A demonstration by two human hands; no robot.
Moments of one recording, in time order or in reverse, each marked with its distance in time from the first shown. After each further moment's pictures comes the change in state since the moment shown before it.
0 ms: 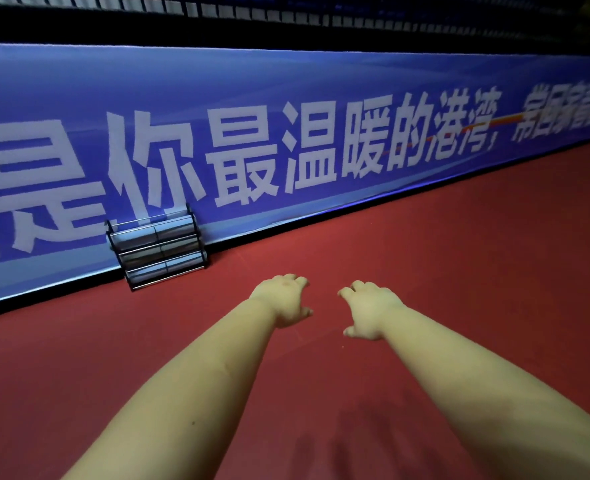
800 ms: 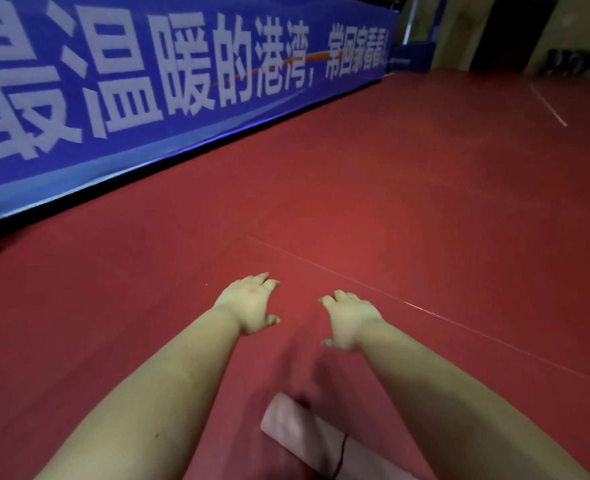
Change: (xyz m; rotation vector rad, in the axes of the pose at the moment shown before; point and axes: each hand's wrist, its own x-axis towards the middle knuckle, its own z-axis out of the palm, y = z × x) left_hand -0.016 0.228 0.246 0.064 -0.135 0.483; right_hand -0.214 0.116 0.282 0.214 -0.172 0.510
